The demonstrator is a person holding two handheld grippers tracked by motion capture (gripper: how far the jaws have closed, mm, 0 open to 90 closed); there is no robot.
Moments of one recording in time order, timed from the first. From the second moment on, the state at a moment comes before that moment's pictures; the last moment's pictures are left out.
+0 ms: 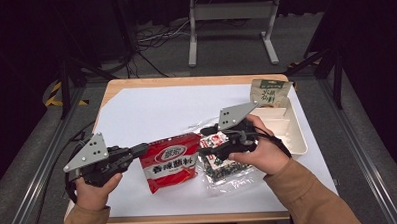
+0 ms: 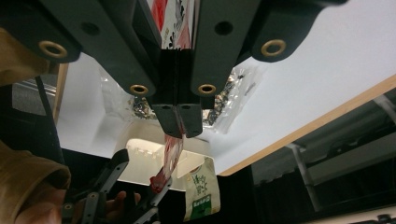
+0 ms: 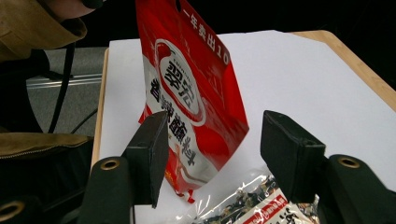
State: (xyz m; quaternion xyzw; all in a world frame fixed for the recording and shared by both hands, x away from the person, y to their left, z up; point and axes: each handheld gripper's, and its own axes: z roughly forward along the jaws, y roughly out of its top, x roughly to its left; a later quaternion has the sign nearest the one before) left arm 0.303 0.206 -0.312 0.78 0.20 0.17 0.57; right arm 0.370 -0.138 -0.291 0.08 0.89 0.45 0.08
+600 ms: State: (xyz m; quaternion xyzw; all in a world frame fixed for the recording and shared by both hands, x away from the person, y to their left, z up) left arm 0.303 0.203 -0.311 0.78 0.19 0.17 0.57; right arm 0.387 -0.088 -0.284 0.01 0.93 0.36 0.07
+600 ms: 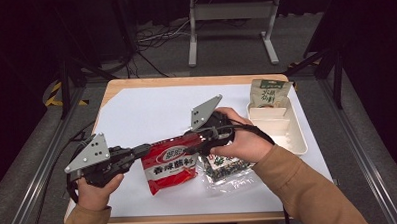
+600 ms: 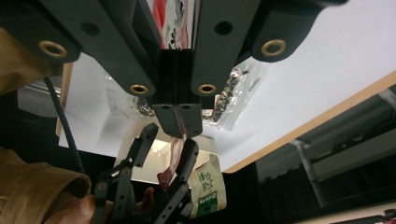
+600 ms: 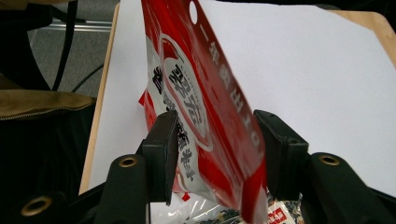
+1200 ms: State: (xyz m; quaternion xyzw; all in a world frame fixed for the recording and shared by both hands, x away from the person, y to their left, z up) left arm 0.303 0.201 -0.312 0.79 0.19 0.17 0.56; right arm 0.399 -0.064 -0.300 -0.02 0.95 0.30 0.05
